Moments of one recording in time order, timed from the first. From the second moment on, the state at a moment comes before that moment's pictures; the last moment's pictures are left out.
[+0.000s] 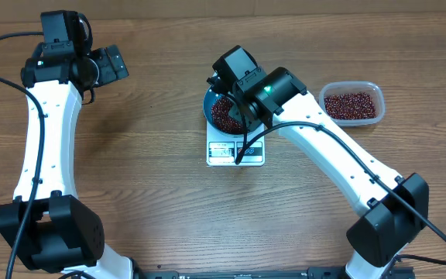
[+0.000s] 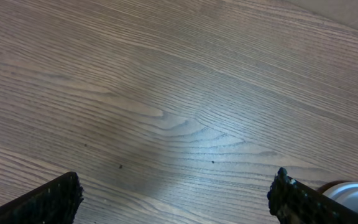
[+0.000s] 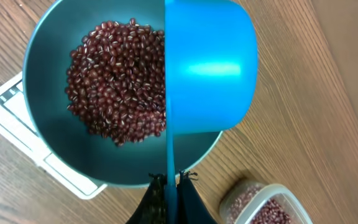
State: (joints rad) left arm 0.12 1.76 1.66 -0.86 -0.03 -0.26; right arm 0.65 1.87 1.76 -1.08 0.30 -0.34
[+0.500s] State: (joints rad) left arm 0.12 1.76 1.66 -0.86 -0.03 -0.26; right arm 0.65 1.87 1.68 -0.99 0.29 -0.33
